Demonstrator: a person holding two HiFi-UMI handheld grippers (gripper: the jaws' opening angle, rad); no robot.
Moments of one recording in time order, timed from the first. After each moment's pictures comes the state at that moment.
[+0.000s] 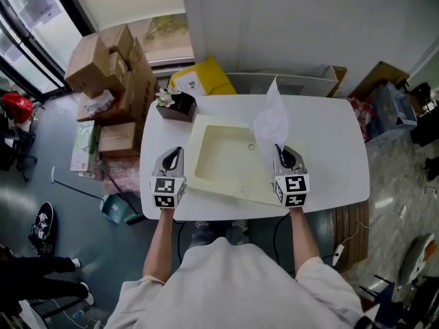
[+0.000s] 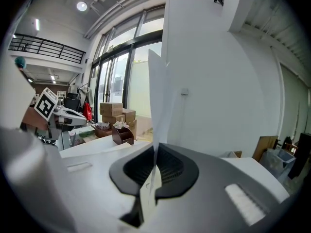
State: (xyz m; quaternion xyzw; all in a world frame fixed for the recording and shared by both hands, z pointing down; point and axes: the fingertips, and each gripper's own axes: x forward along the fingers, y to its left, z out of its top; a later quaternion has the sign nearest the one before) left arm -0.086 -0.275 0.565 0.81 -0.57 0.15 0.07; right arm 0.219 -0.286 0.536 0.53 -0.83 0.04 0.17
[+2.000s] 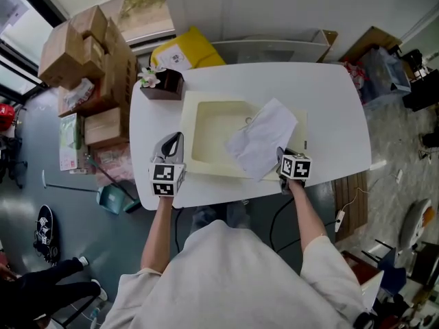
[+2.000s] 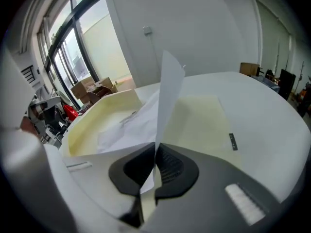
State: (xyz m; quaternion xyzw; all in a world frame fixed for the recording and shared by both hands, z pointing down) left arm -0.076 -0.286 0.615 0.84 -0.51 0.18 0.10; right arm 0.288 -0.233 0.754 0.55 -0.70 0.37 0.26
